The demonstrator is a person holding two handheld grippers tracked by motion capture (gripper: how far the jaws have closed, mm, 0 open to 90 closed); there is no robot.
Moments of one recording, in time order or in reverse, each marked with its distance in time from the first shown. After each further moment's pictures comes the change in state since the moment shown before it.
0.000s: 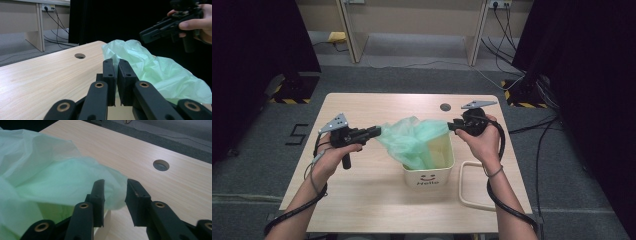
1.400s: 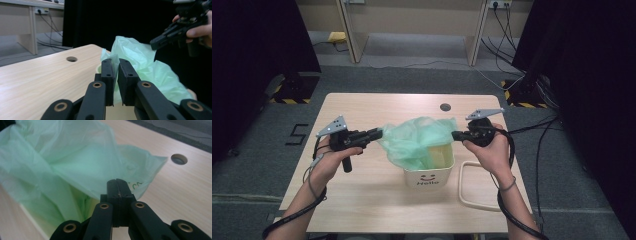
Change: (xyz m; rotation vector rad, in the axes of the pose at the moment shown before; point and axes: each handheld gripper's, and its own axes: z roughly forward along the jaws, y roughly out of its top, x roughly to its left) left arm -0.015 -0.002 -0.007 -0.037 -0.057 -0.020; right arm 0.016 -0.018 -0.039 0.044 0.114 -0.076
